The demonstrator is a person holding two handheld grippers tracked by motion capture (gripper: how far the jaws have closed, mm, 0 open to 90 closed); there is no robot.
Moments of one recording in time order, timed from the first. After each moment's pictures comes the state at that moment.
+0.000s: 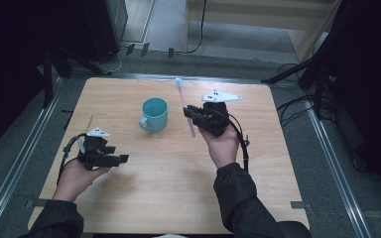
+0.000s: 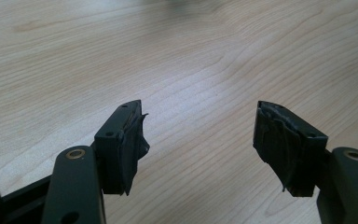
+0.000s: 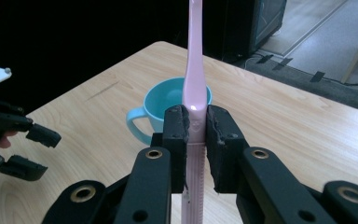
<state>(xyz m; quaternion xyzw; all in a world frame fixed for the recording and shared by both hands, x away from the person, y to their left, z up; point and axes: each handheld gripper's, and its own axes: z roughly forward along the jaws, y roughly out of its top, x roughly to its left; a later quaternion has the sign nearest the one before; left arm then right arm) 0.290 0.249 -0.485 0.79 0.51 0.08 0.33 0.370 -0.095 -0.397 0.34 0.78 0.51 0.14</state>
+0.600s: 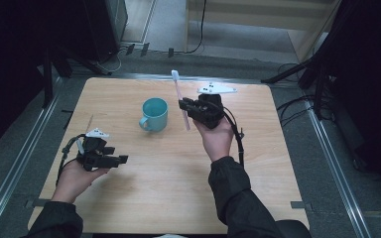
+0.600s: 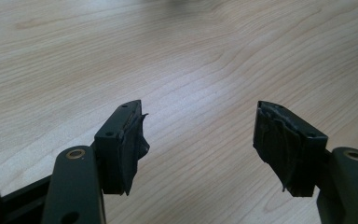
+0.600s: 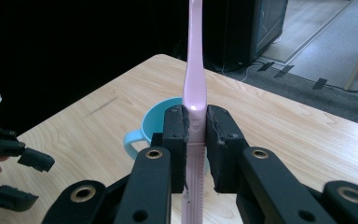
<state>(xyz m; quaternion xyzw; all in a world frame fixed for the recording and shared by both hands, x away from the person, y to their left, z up) 0.287 0.251 -0.485 0.79 0.51 0.08 0.33 0.388 -0.081 -0.392 0.34 0.77 0.52 0.14</state>
